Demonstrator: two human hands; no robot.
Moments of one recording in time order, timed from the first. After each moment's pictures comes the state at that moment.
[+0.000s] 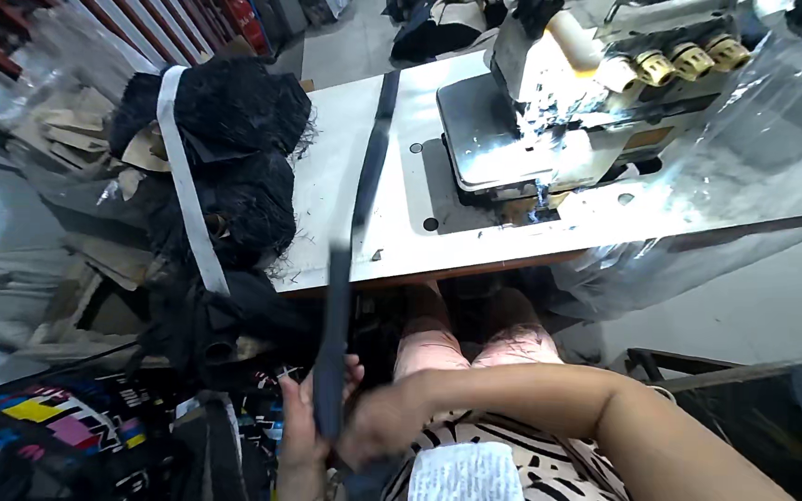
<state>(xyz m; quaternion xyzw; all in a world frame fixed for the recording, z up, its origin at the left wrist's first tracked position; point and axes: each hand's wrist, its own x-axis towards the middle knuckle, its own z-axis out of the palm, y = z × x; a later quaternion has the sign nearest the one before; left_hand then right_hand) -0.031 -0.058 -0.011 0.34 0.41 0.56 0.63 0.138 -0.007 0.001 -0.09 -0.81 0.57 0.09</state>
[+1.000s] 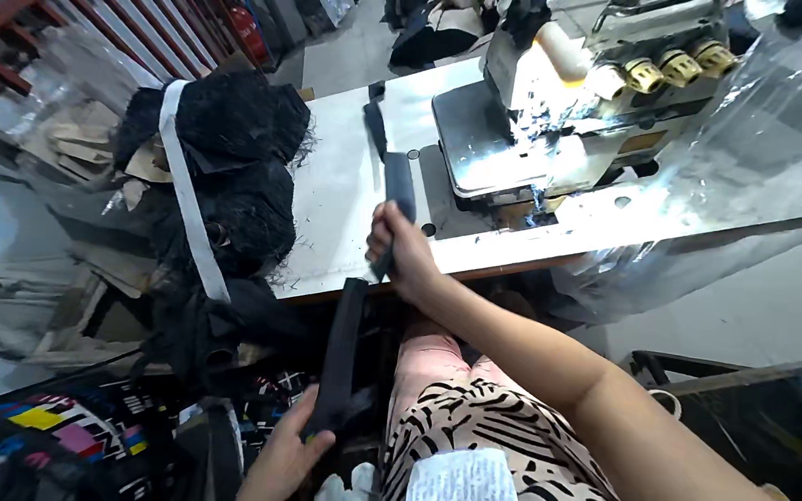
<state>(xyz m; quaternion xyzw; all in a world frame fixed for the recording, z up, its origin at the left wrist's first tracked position) -0.082 -0.076 0.013 0.65 0.51 0.30 0.47 0.152 0.112 0.055 -0.28 -0.32 0.69 0.58</state>
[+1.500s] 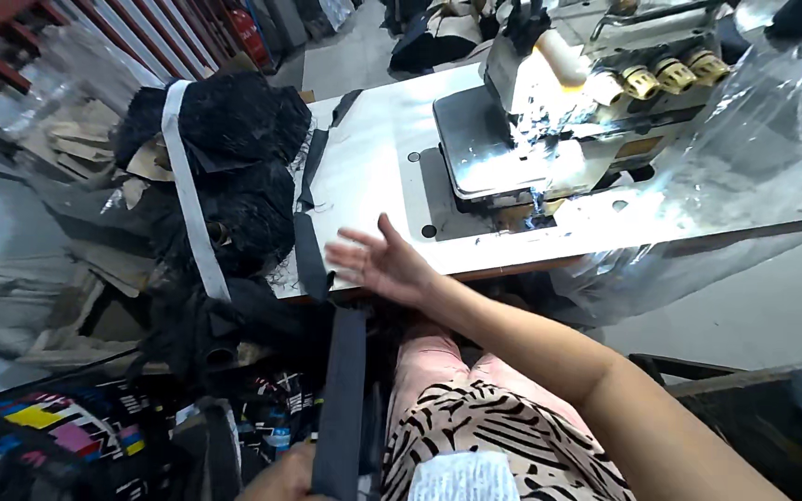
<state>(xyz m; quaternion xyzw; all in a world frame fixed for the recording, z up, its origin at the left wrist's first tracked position) -0.086 -0.079 0.041 0.73 0.28 0.23 0.58 0.159 0.116 0.044 -0.14 -0.32 0.83 0.43</state>
